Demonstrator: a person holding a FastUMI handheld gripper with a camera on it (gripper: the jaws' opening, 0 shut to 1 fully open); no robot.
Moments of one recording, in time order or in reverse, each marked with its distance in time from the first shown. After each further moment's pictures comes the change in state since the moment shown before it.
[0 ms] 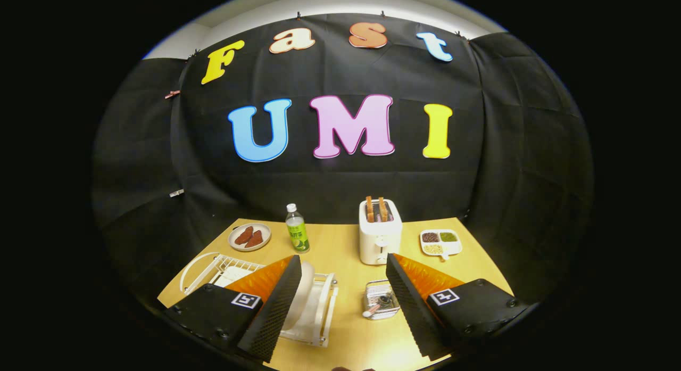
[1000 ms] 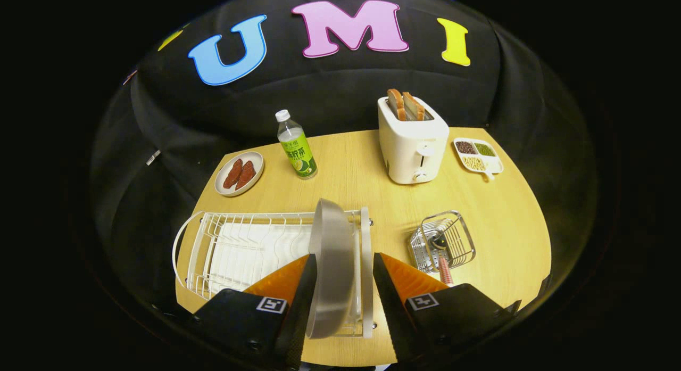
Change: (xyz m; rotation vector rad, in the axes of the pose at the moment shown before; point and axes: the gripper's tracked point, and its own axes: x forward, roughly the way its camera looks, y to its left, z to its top) arm 0.096 0.047 -0.135 0.131 0.522 -0.048
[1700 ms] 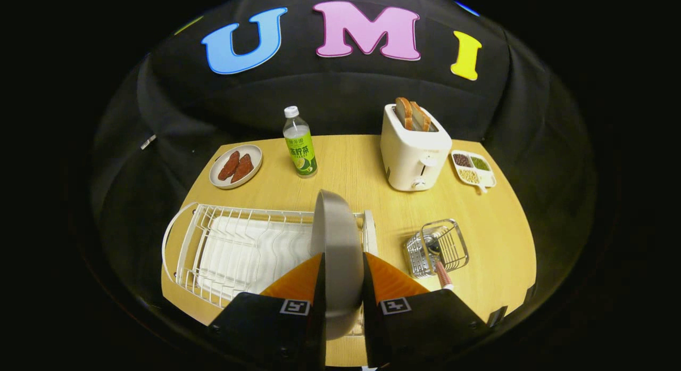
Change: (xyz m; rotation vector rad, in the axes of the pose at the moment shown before) arm -0.009 0.010 0.018 -0.128 -0.061 -0.105
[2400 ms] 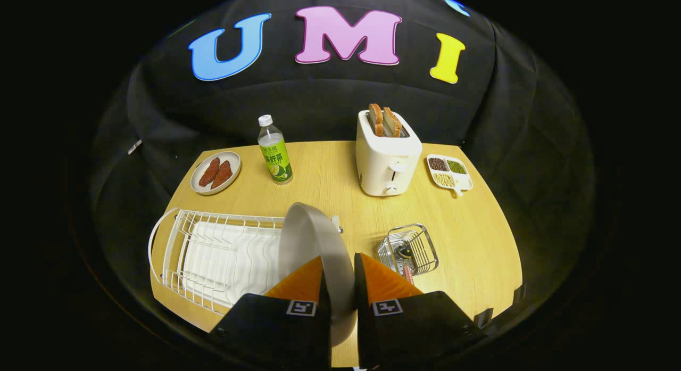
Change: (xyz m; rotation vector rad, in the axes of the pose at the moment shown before) arm -0.006 -0.037 -0.010 0.074 0.012 -0.038
